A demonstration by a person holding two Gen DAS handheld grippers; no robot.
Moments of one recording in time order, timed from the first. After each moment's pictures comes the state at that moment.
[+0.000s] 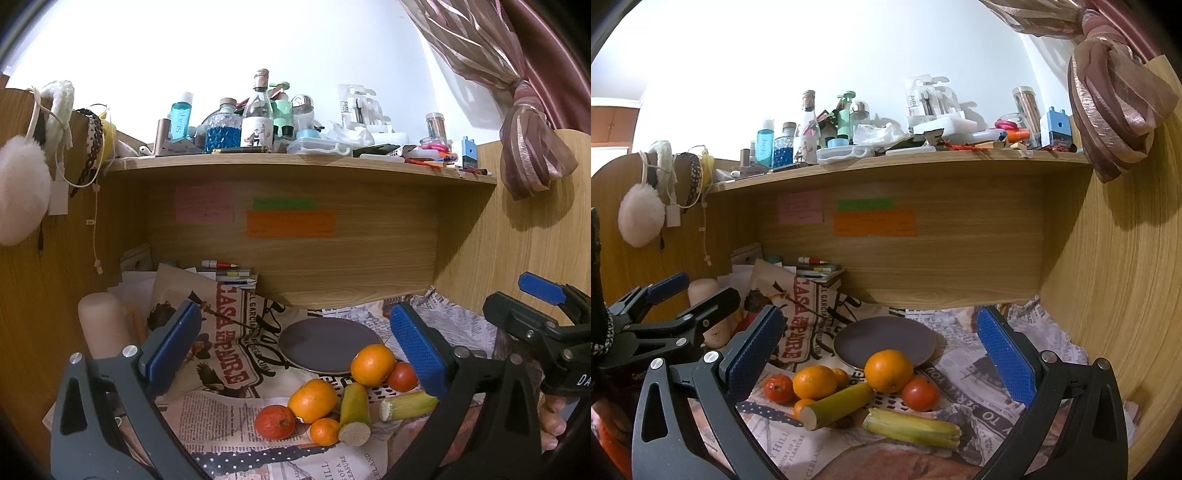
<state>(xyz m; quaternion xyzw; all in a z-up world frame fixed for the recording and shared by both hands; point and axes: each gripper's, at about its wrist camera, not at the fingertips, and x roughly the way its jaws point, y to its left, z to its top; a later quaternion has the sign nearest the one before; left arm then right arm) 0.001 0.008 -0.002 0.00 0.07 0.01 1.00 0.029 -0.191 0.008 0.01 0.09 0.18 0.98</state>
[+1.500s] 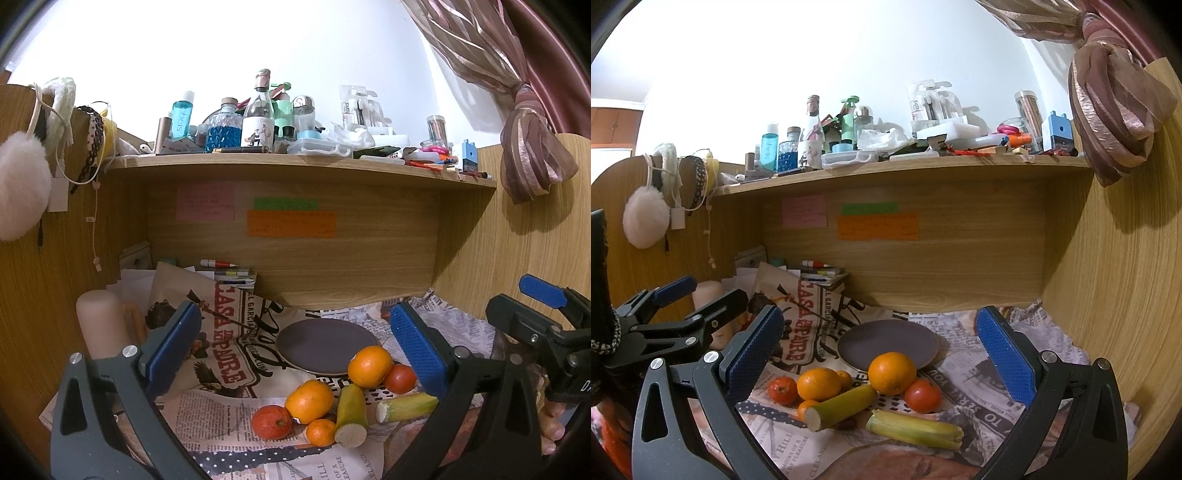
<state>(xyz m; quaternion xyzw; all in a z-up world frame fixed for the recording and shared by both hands) 0.001 0.008 -0.002 -0.01 0.07 0.01 1.00 0.022 -0.189 0.010 0.01 0.09 0.19 0.98</state>
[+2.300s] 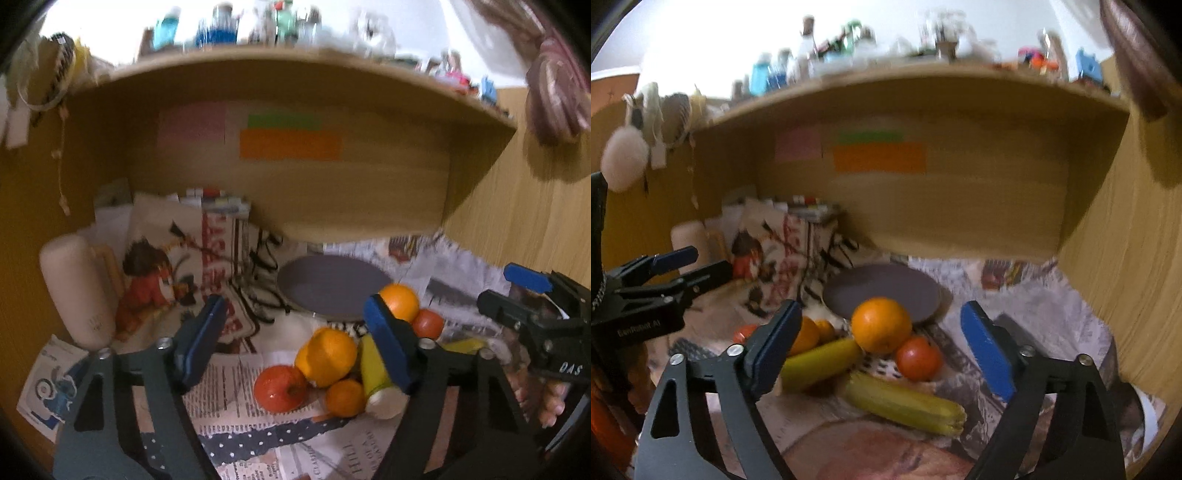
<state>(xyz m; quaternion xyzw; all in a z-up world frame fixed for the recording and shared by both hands) 0.065 0.026 -0.057 -0.01 0.20 -0.01 0.98 0.090 -0.185 -0.044 -0.03 0.20 0.20 0.96</state>
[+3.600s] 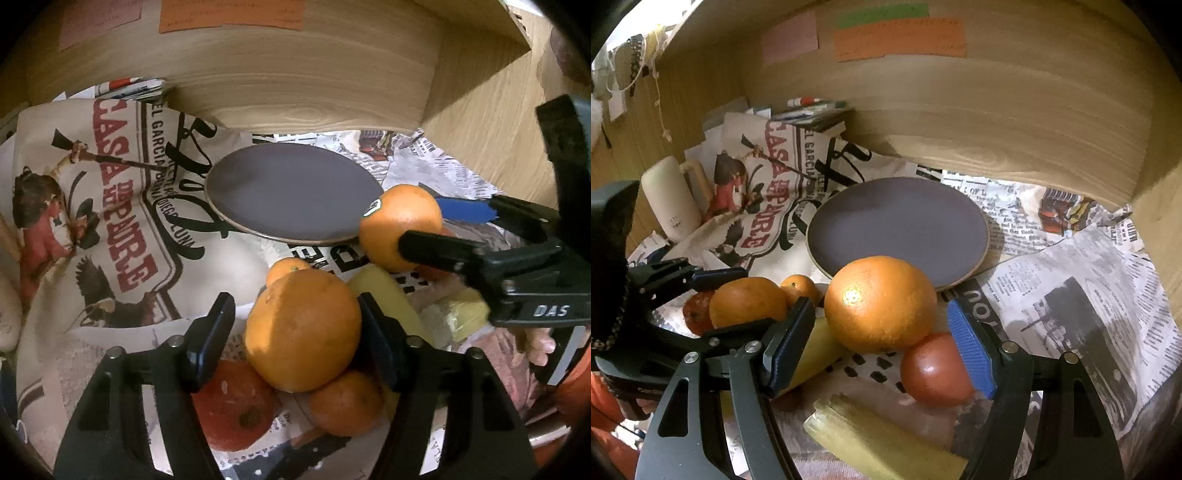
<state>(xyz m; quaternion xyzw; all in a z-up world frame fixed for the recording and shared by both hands) 0.162 0.014 -0.123 -0.01 0.39 -0.12 0.91 0.196 -0.154 -0.090 -0.06 0.37 0.27 0.89</state>
